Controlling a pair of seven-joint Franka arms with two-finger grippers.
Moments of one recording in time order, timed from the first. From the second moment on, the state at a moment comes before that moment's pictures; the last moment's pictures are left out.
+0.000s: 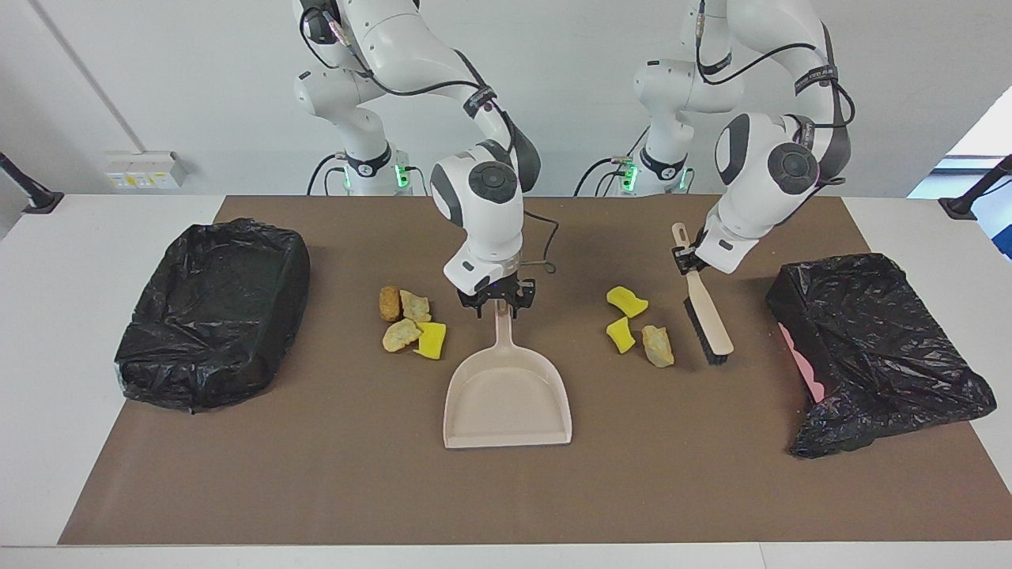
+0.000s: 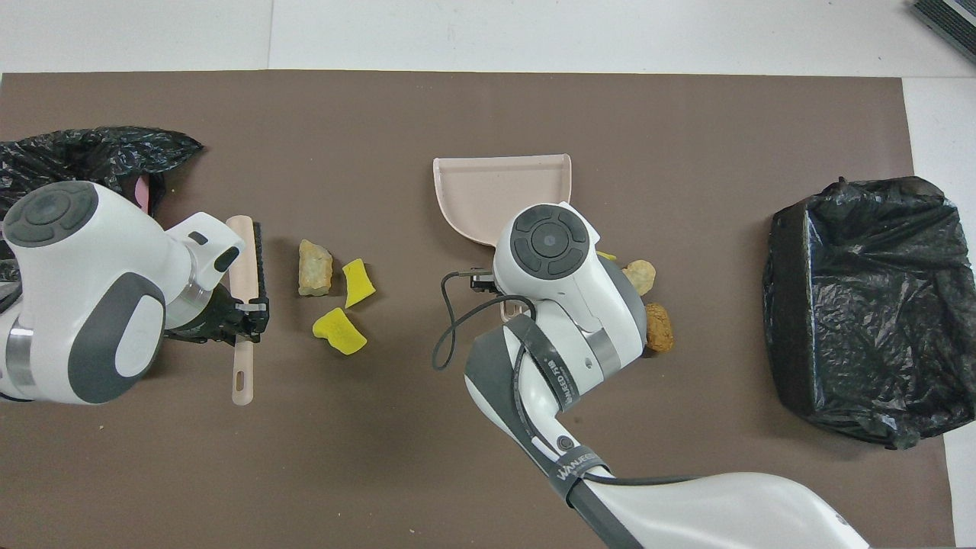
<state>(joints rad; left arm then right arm) -0.26 0.01 0.07 -2.08 -0.07 1.86 -0.28 0.59 0.39 -0.05 -1.74 0.02 2.15 0.58</state>
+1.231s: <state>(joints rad) -0.29 -0.03 0.05 -2.26 -0.07 2.00 -0.39 0.47 0.26 -0.06 -1.73 0.03 1.97 -0.31</state>
